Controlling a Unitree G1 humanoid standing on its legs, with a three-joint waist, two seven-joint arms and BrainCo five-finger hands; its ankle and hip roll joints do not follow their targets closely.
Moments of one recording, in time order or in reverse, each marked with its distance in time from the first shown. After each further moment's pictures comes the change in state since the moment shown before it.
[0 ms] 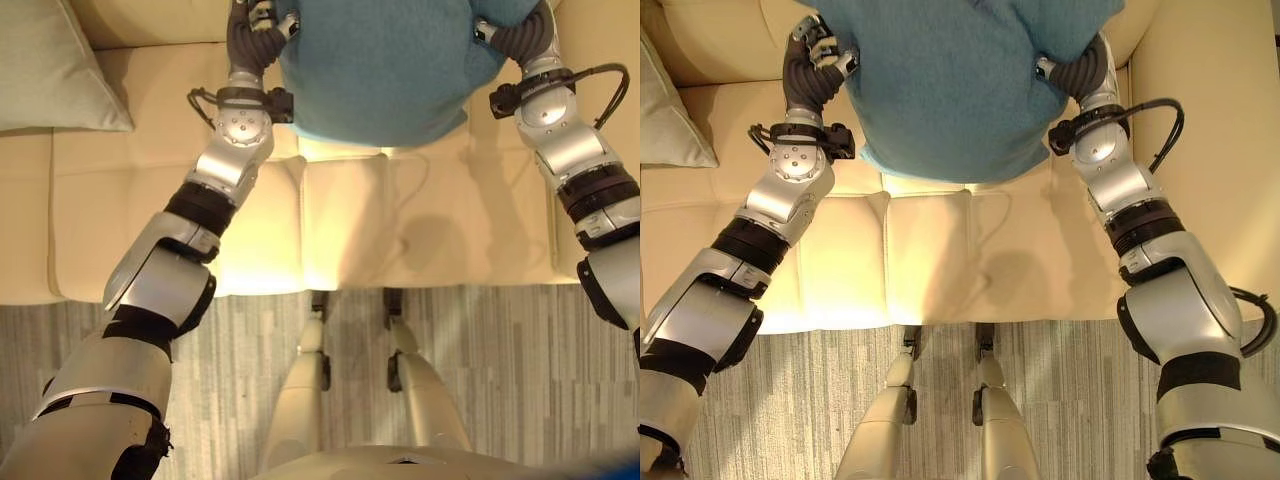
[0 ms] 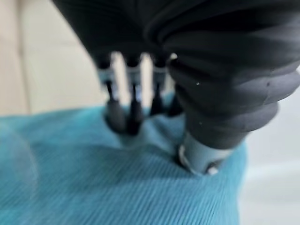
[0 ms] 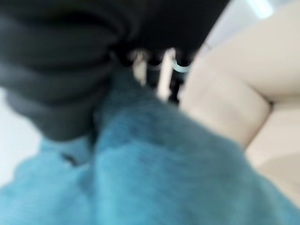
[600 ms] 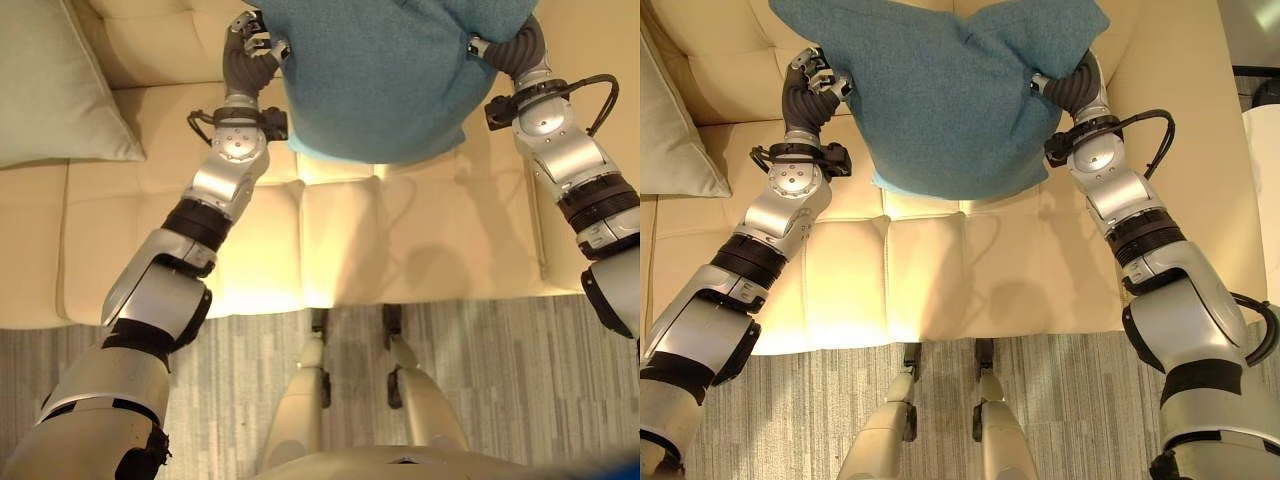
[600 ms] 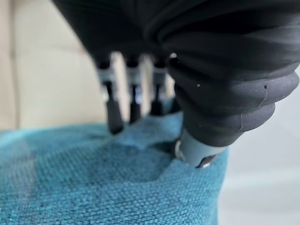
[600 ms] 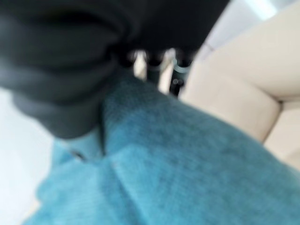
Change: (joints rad) left arm 0.120 0.013 0.046 -0.091 -0.052 0.040 -0.010; right arm 0.092 -0.023 -0.014 -0.119 0.172 0.030 0.055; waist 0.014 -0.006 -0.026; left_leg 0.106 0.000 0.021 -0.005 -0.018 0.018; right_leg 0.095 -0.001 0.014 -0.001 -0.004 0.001
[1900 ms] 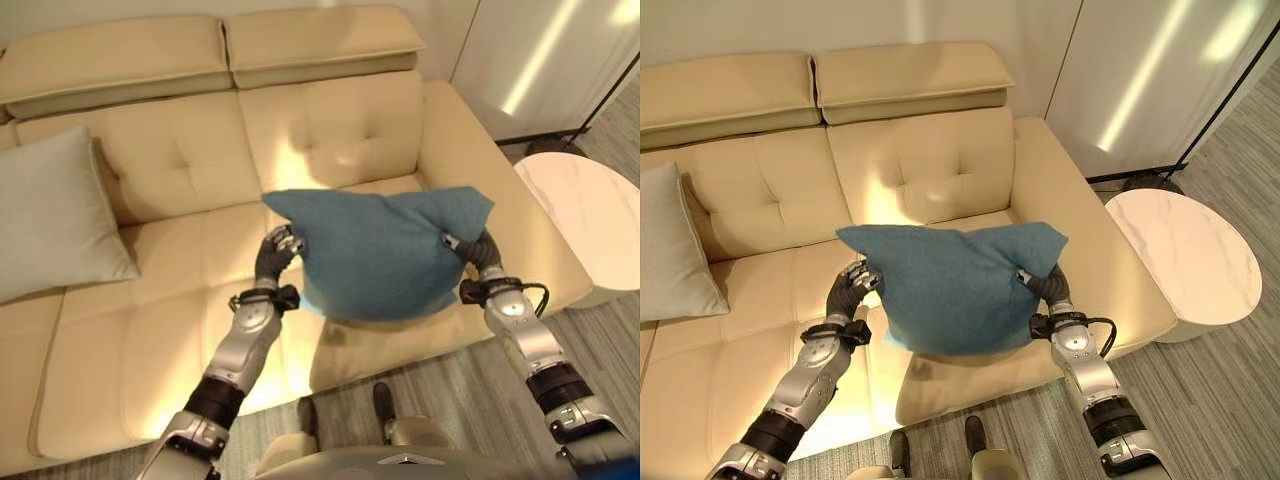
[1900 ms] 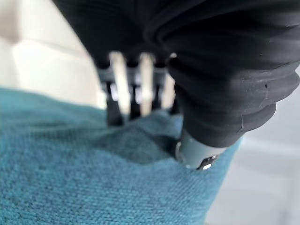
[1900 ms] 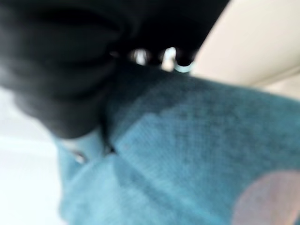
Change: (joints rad) left arm 0.802 -0.206 0.197 -0.389 0.049 0.100 -0.141; right arm 0.902 0.260 -0.361 -0.413 -0.061 0.006 0.112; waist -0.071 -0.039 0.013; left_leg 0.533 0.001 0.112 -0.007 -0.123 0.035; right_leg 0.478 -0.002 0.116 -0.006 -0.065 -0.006
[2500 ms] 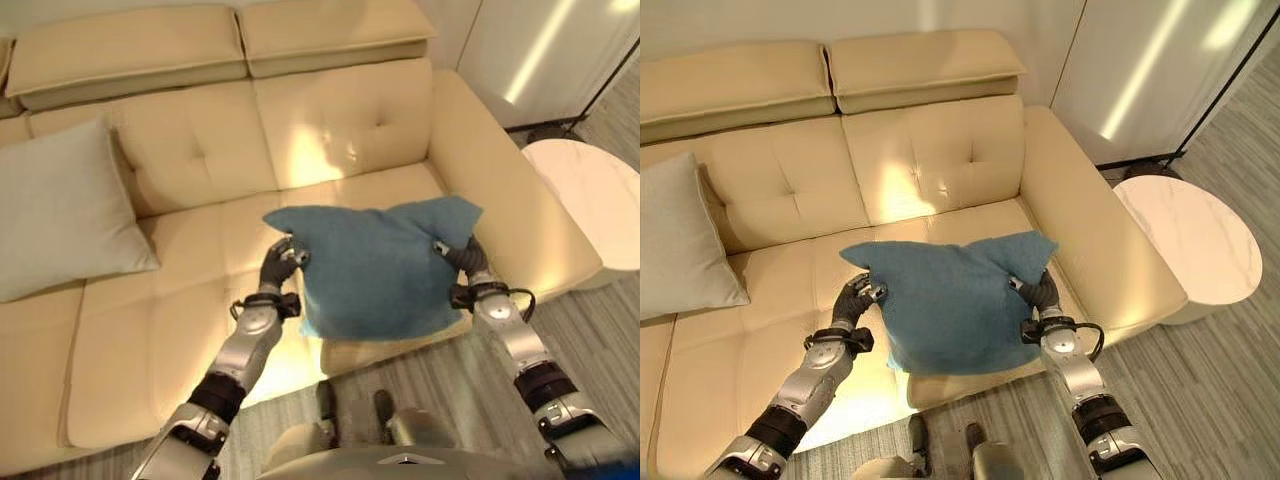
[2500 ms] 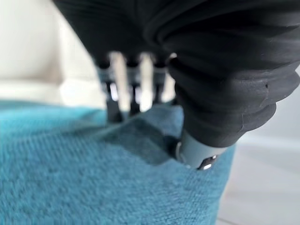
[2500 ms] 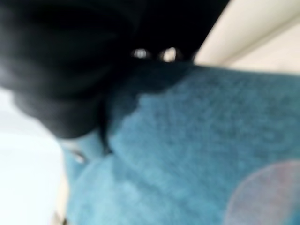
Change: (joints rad) left arm 0.041 -0.021 -0.054 0.135 -0.001 -0.004 -0.015; right arm 0.035 0.051 0.044 0.089 0.009 -0.008 -0.011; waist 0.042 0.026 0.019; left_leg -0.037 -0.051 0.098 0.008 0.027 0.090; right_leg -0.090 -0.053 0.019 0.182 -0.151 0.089
